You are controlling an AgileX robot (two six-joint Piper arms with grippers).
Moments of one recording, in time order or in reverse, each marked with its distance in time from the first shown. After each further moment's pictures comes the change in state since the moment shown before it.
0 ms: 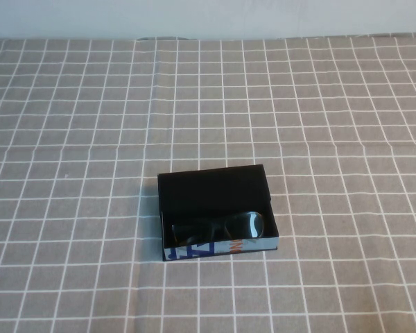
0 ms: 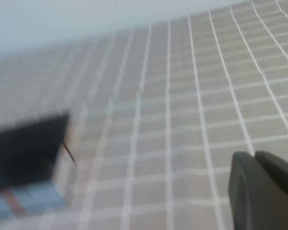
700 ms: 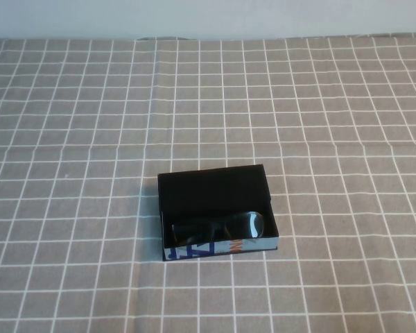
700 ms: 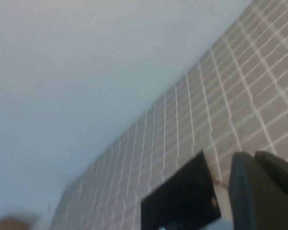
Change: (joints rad) right arm 0.000 0.046 -0.049 0.779 -0.077 0.000; left arm 0.000 0.000 0.000 0.000 0.000 0.000
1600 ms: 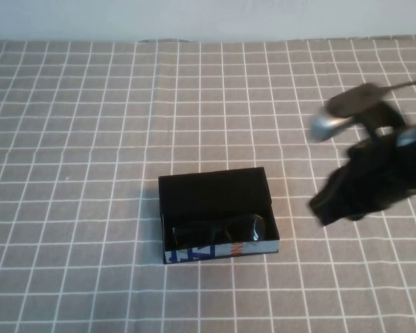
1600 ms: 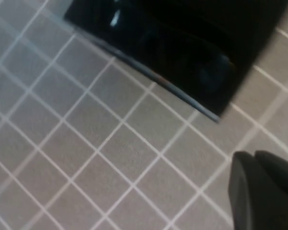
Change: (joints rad) right arm 0.348 1.367 -1.077 -0.816 0.697 -0.205; left arm 0.000 0.000 0.000 0.000 0.000 0.000
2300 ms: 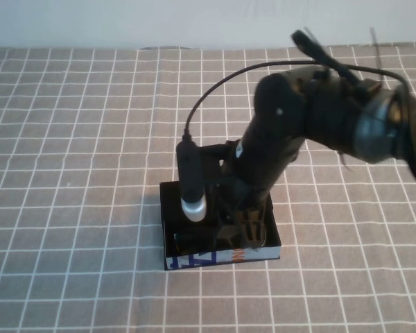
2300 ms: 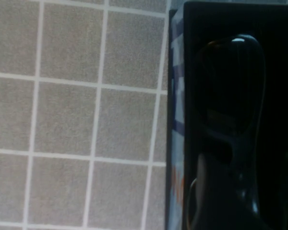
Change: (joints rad) right arm 0.269 0.546 -0.532 -0.167 0.152 -0.719; left arm 0.000 0.000 0.000 0.000 0.000 0.000
